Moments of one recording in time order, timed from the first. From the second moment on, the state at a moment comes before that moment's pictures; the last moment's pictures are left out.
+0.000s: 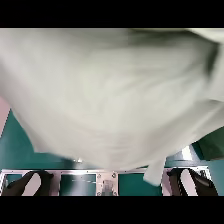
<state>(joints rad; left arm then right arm) 0.41 -0.86 1.79 0.66 -1.27 -1.13 -0.50 -0.65 1.45 -0.74 0.96 1.38</state>
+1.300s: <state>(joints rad) 0.26 -1.69 1.46 0.51 -0.77 -0.97 -0.25 -1.81 1.57 -0.50 0.69 1.20</state>
